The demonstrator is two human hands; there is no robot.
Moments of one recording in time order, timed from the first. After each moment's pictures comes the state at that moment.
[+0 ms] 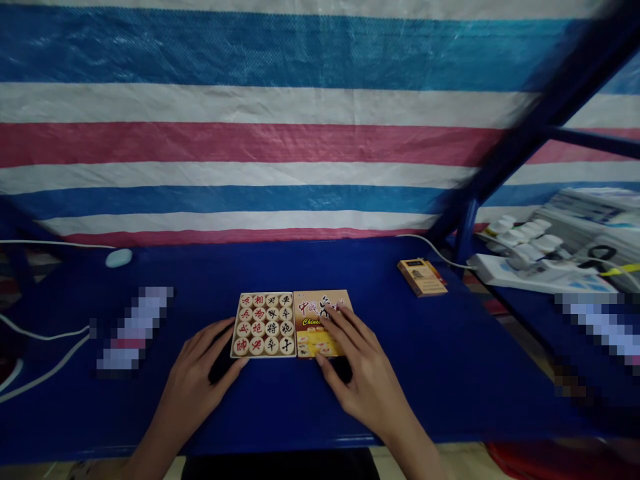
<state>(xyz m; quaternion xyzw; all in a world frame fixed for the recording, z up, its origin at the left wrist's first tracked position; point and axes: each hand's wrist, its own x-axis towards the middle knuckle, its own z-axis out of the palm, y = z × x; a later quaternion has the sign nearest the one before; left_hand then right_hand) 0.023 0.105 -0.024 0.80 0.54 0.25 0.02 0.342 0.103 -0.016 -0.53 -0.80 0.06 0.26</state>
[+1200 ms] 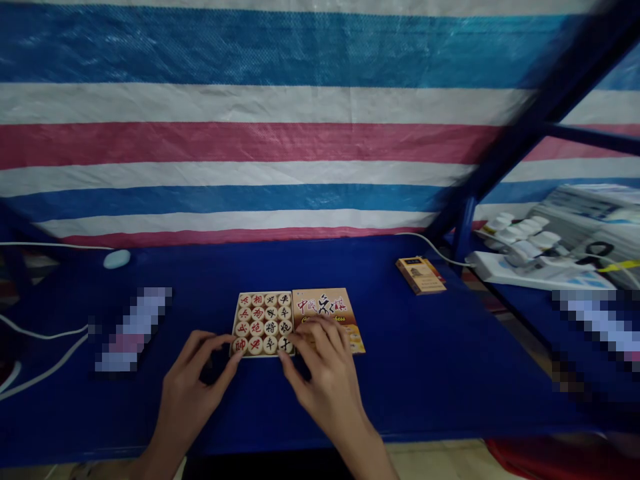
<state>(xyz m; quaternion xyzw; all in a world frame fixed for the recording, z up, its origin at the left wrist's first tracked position) 0.040 0.097 -0.009 0.71 0.58 0.38 0.08 0.280 0.104 -0.005 -0.51 -0.78 -0.01 0.36</state>
